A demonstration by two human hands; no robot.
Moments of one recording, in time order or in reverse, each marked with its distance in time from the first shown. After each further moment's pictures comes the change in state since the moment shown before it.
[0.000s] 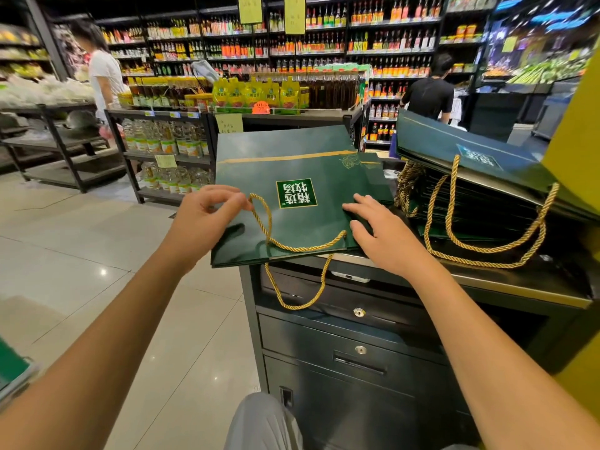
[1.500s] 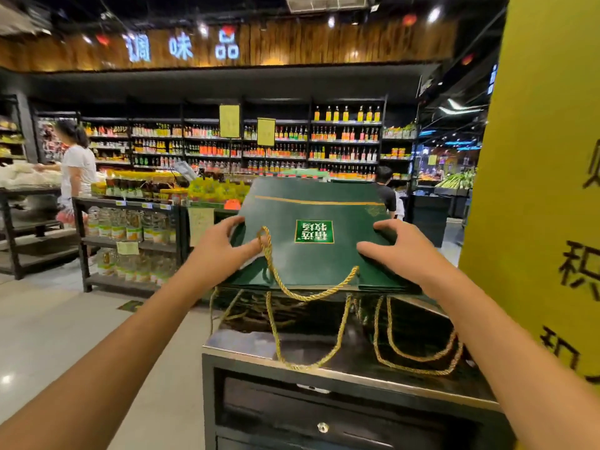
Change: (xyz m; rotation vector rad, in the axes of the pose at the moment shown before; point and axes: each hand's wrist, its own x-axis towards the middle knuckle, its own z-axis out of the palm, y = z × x) left_hand 0.076 0.122 0.002 0.057 -0.085 0.099; right_hand 0.007 -0.071 -0.184 0.175 0.302 0.237
